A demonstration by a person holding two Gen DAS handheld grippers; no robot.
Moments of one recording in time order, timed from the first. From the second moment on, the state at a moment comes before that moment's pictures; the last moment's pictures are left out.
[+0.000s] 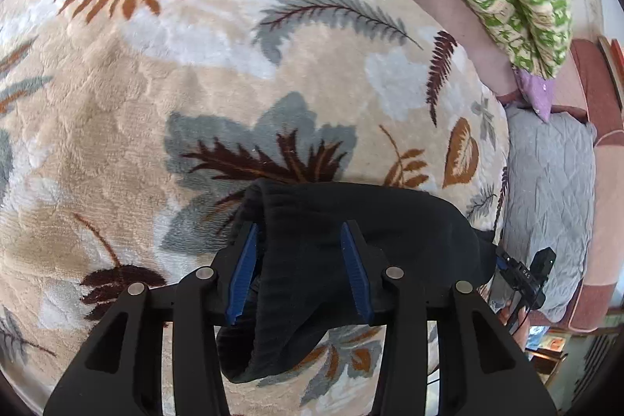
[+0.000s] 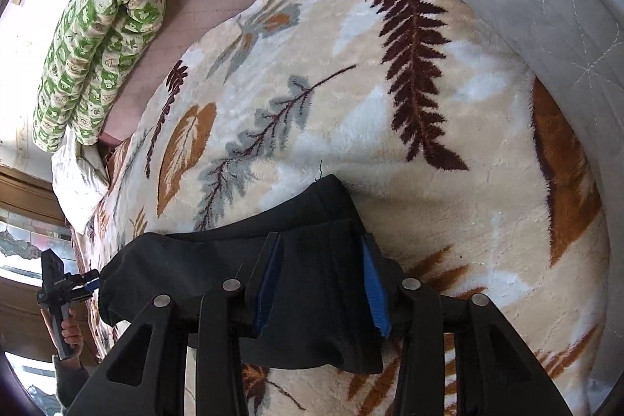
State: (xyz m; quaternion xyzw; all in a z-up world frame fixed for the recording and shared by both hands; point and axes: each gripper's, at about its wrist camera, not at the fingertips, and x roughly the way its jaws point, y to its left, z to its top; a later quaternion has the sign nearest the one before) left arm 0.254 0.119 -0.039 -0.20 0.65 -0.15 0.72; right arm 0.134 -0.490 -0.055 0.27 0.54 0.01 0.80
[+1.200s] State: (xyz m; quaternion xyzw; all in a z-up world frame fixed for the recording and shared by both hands) left arm 0.227 0.134 -0.014 -0.19 0.60 -0.07 0.77; right arm 0.102 -0.504 -0.019 0.26 0.46 -0.06 0.85
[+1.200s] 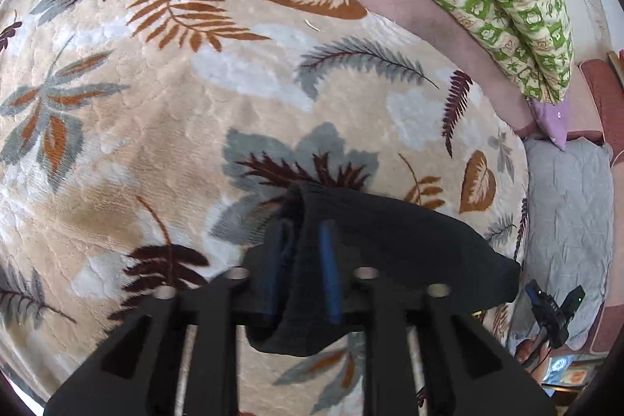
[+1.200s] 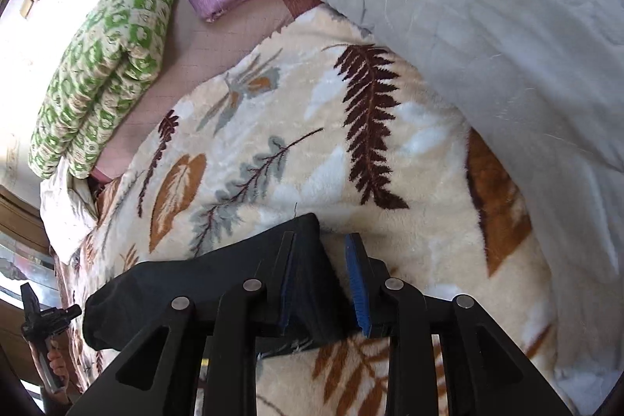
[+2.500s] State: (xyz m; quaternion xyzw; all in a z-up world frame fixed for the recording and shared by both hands) left arm 0.264 0.029 0.044 0.01 0.59 -0.17 0.79; right arm 0.233 -0.193 -0.060 -0.06 0.57 0.29 0.77
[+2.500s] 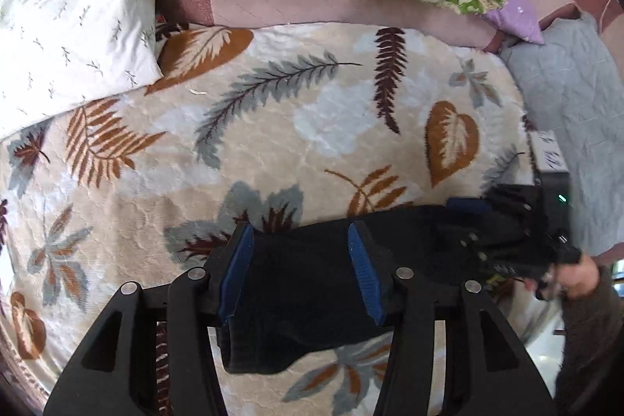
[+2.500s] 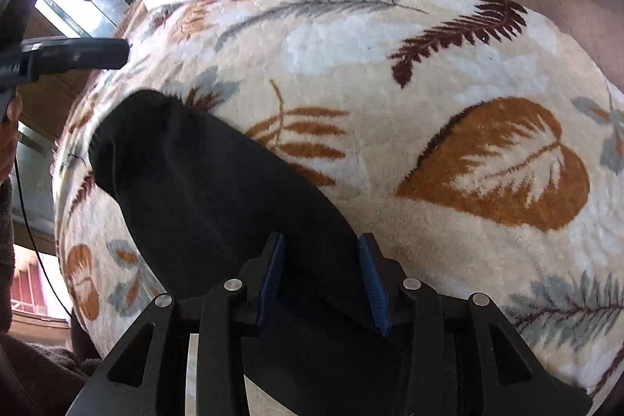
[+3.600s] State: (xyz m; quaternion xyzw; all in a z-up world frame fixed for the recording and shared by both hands) left arm 0.259 -0.066 -0.066 0.30 0.63 -0.22 0.69; right arm 0.238 -0.191 -0.054 -0.12 0.52 0.35 0.77
